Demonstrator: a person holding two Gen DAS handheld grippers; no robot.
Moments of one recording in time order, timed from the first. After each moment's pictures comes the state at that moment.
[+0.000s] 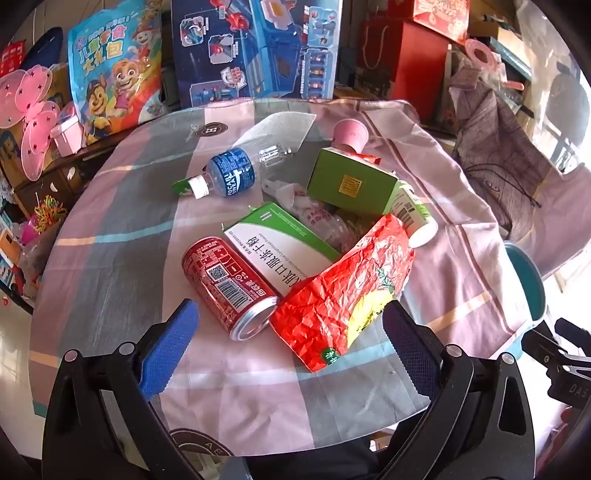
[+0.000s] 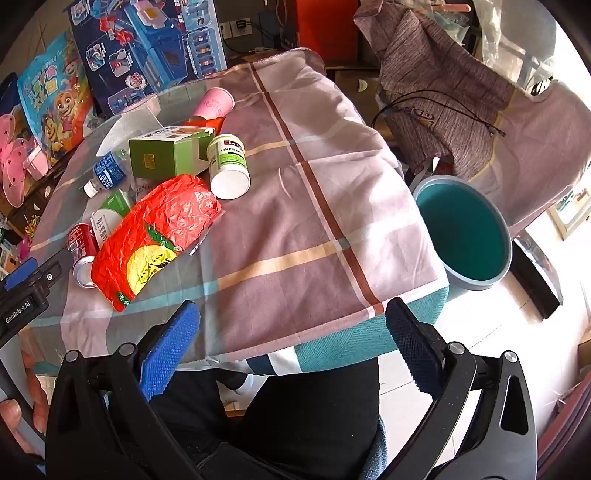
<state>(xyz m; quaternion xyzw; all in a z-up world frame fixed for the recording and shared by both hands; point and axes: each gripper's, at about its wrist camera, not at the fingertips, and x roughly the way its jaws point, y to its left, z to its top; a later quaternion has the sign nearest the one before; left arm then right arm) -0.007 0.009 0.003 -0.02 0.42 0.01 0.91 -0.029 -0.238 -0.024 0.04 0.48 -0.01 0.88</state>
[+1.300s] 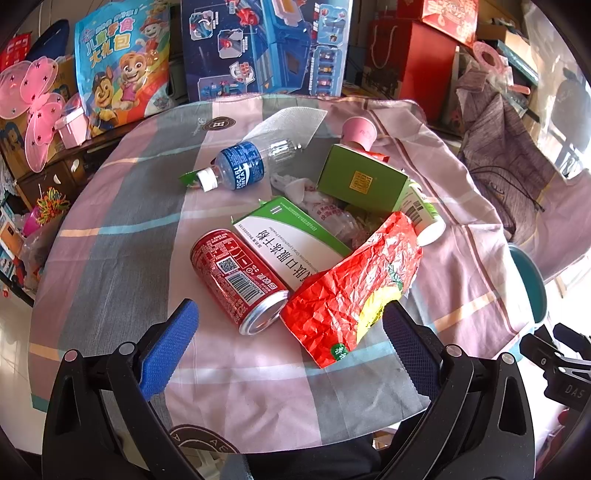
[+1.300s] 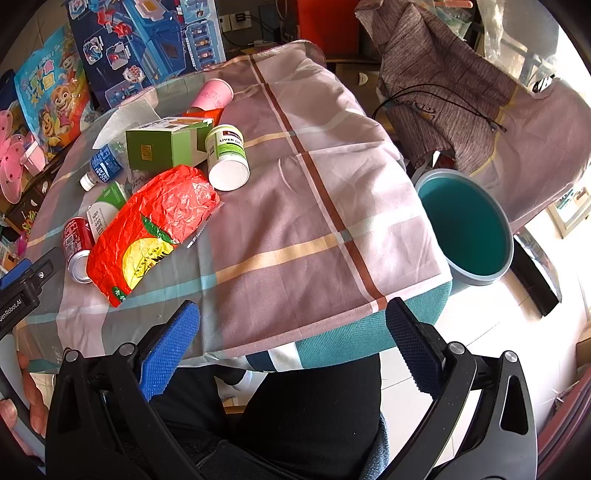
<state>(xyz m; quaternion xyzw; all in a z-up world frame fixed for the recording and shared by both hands) -0.008 0.019 0.000 -0.03 0.43 0.02 0.90 -0.027 -0.235 -0.031 0.04 0.49 -0.01 0.87</state>
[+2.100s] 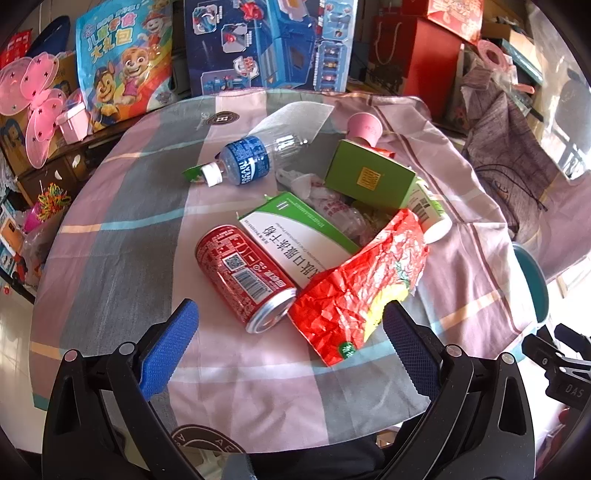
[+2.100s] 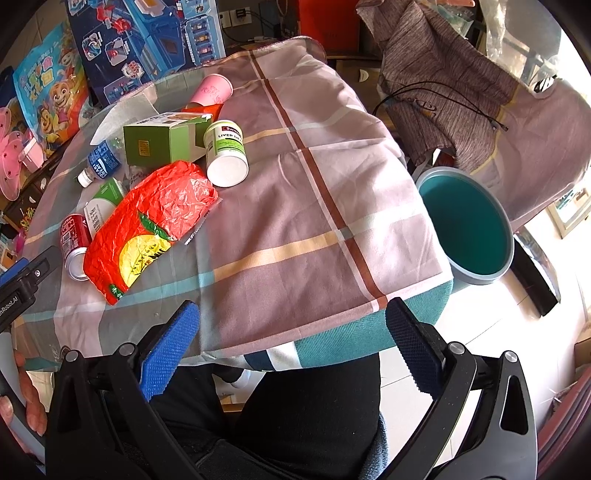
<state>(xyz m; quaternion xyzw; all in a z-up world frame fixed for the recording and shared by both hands) -0.009 0.030 -0.004 -0.03 0.44 0.03 0.90 -0.024 -0.235 -0.035 0.04 0.49 -0.02 0.87</state>
